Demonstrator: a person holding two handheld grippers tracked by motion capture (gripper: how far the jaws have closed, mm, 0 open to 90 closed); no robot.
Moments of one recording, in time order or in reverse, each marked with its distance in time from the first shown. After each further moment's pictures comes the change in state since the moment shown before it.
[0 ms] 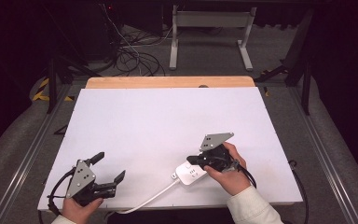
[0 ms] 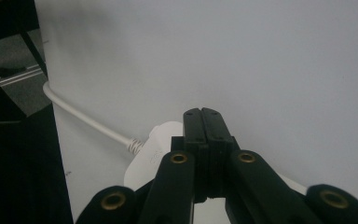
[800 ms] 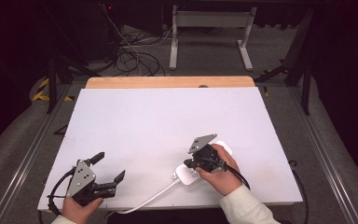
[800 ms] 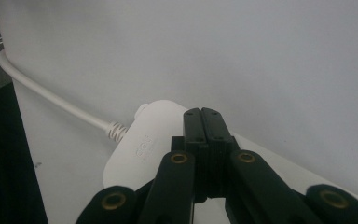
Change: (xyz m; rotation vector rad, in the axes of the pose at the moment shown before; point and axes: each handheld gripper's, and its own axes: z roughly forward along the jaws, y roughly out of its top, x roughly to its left) left arm 0.001 0.000 0.000 0.007 0.003 0.006; right arm 0.002 0.002 0.030 0.167 -0.042 -0.002
